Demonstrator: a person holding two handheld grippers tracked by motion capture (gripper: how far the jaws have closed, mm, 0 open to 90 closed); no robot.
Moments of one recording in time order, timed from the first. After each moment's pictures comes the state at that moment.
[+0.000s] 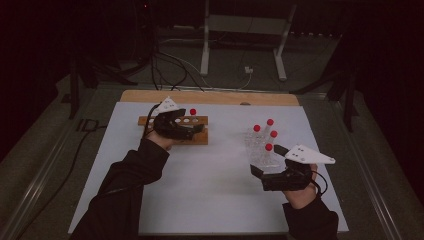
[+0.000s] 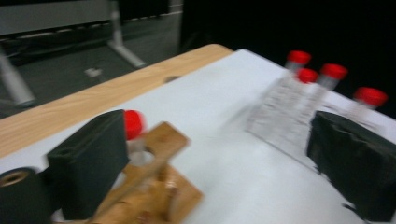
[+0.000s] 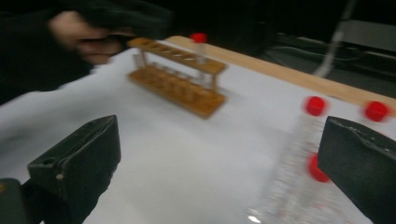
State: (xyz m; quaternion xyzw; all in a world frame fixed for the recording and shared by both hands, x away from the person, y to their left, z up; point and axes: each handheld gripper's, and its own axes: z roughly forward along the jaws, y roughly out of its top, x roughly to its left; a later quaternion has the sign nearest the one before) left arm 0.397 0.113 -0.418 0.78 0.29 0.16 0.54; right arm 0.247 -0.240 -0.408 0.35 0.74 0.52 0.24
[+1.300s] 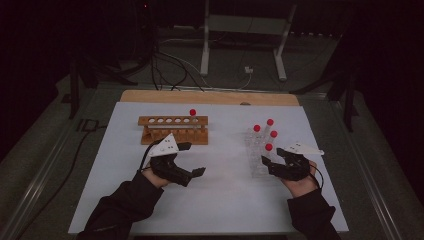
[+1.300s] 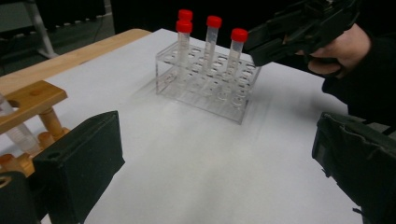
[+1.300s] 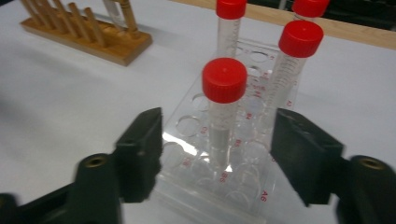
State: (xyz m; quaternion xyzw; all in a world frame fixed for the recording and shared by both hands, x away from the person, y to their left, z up) left arm 0.310 0.111 -0.450 0.80 0.19 0.11 0.55; right arm 0.300 -0.271 -0.468 0.45 0.74 0.42 0.26
